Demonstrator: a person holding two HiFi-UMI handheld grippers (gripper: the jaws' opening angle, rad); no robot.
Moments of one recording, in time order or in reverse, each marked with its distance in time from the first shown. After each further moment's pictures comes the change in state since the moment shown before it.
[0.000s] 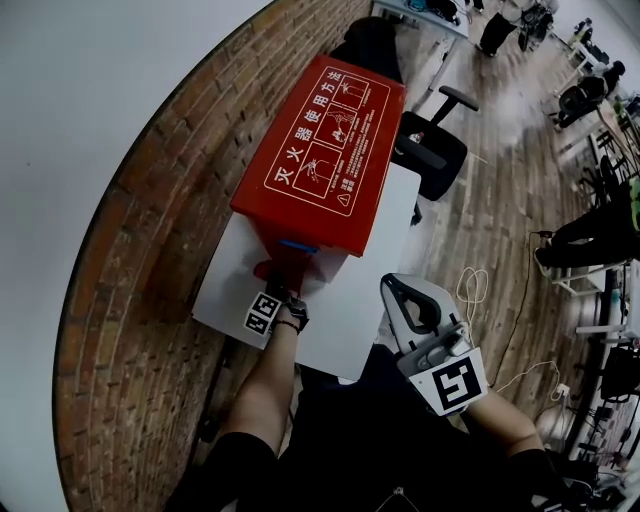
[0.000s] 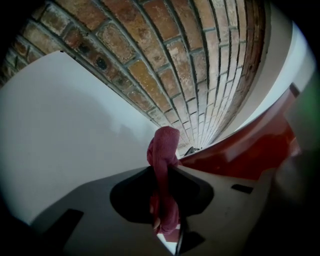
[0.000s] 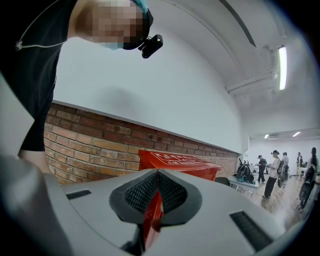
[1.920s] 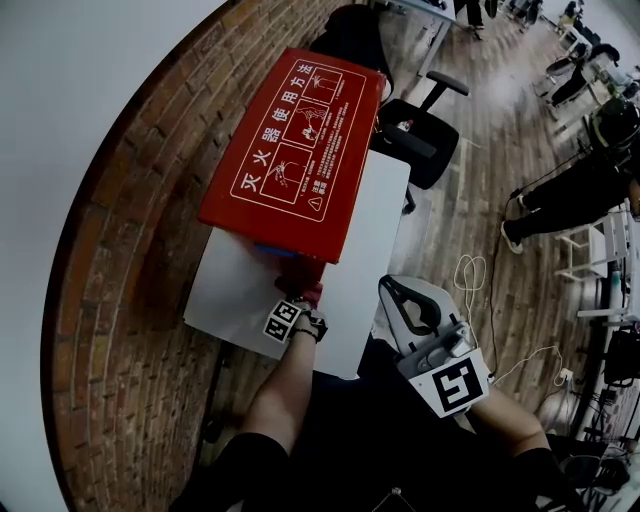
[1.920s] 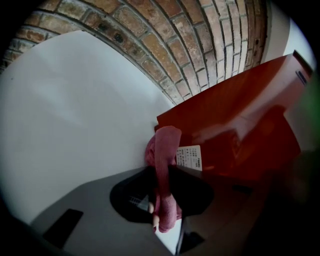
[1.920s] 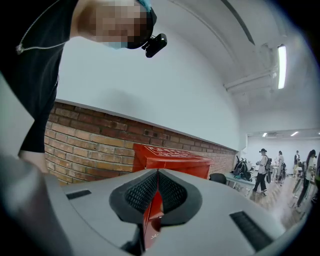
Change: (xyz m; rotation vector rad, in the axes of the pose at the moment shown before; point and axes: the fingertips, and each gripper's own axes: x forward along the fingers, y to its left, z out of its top) left arm -0.002 0.030 -0.108 -0.009 0.151 0.150; right arm -0.013 -0.025 -0.021 0.007 0.039 -0.017
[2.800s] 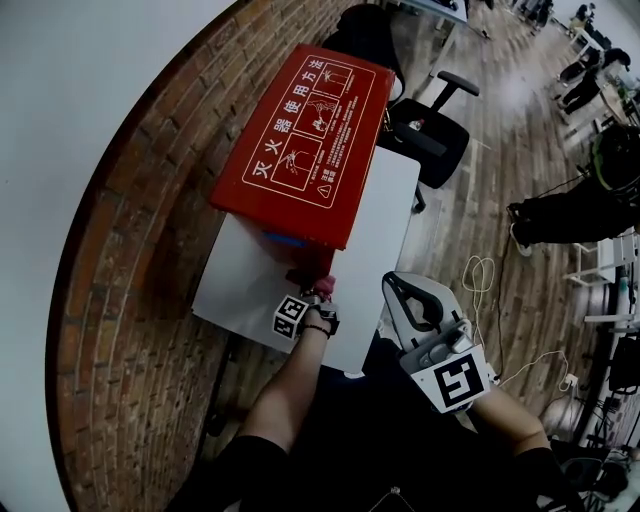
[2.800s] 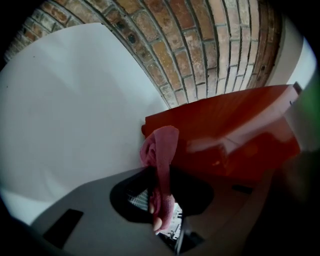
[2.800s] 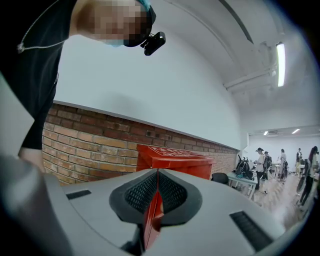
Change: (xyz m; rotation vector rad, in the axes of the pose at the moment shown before) left arm -0.022 -0.039 -0.005 -0.207 -0.026 -0.112; right arm -0.008 0.010 0.001 0.011 -0.016 0.016
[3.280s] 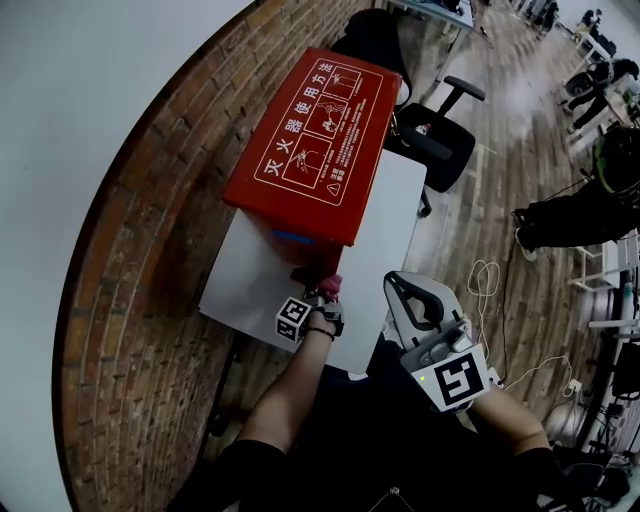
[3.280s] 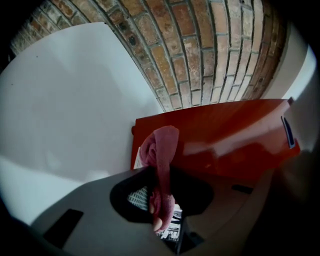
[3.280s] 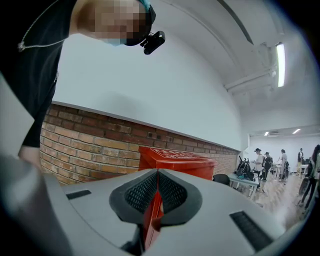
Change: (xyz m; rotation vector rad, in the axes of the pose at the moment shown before) left arm -0.015 -0.027 0.004 -0.075 -0.001 -0.075; right arm 0.001 0.009 0.003 0.000 -0.016 0.006
